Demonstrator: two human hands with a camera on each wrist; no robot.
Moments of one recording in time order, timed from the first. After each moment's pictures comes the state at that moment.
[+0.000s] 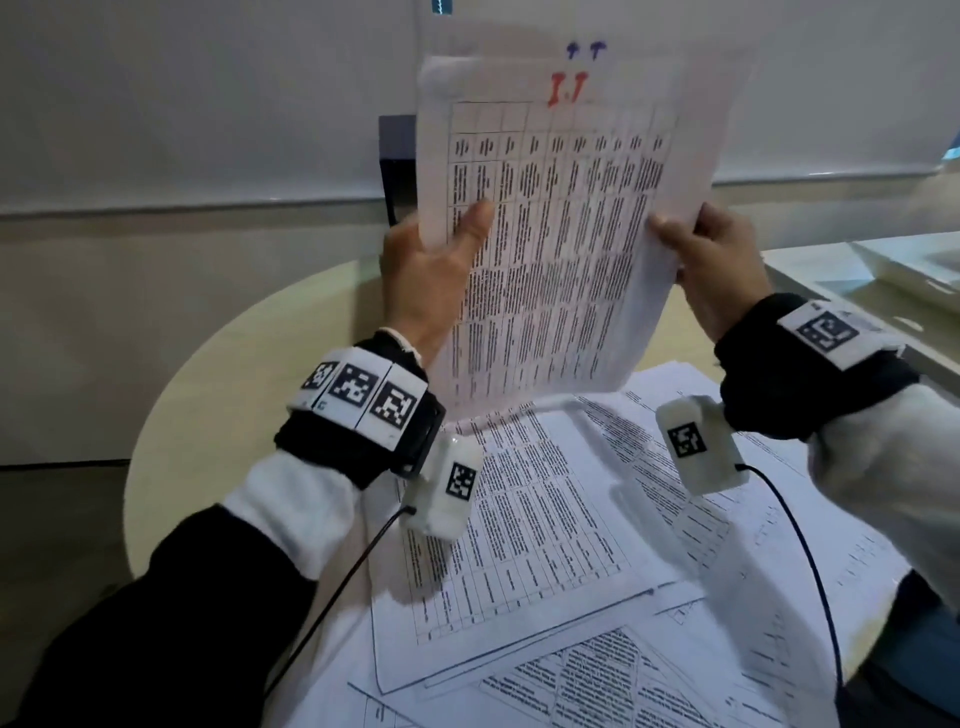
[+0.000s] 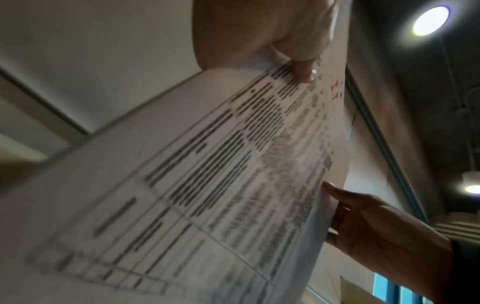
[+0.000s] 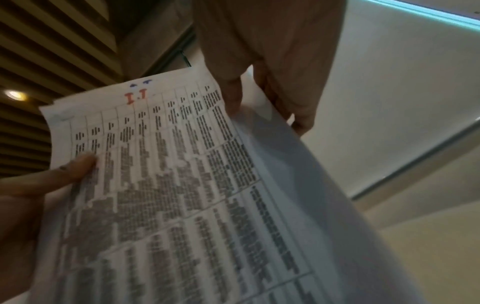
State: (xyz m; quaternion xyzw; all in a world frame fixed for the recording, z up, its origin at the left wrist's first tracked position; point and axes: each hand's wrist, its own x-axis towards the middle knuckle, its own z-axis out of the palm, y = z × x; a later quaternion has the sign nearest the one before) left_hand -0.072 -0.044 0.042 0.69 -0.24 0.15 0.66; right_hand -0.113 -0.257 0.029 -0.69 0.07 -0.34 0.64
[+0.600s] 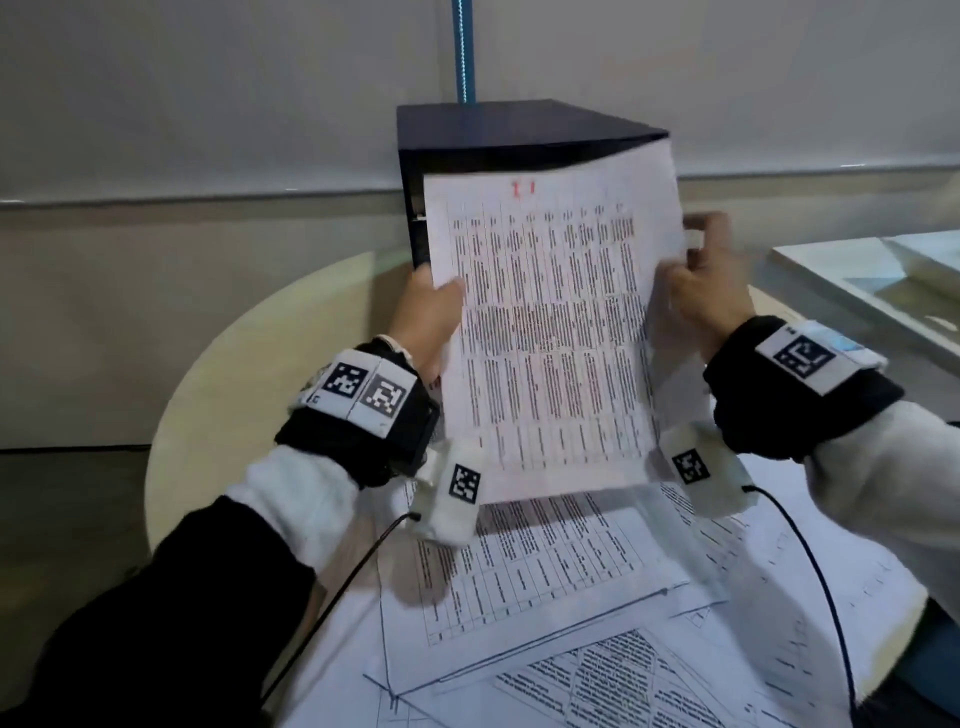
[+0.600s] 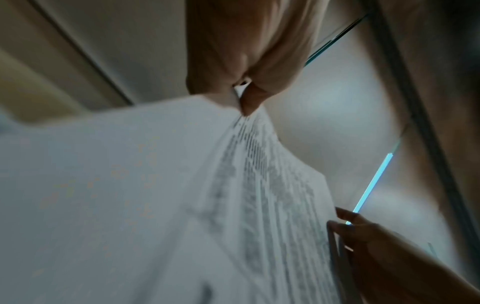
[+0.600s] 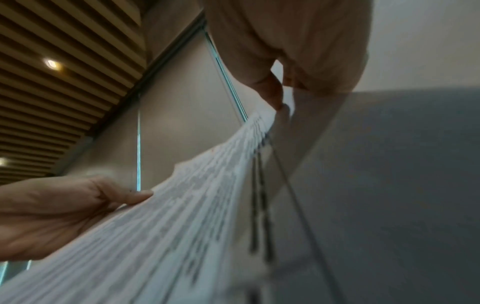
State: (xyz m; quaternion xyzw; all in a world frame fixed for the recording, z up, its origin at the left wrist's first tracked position) left_hand -0.033 -0.034 0.006 0.74 -0.09 -0.07 0.67; right_hand -0.104 -0.244 0.006 -0.78 0.14 -0.33 0.51
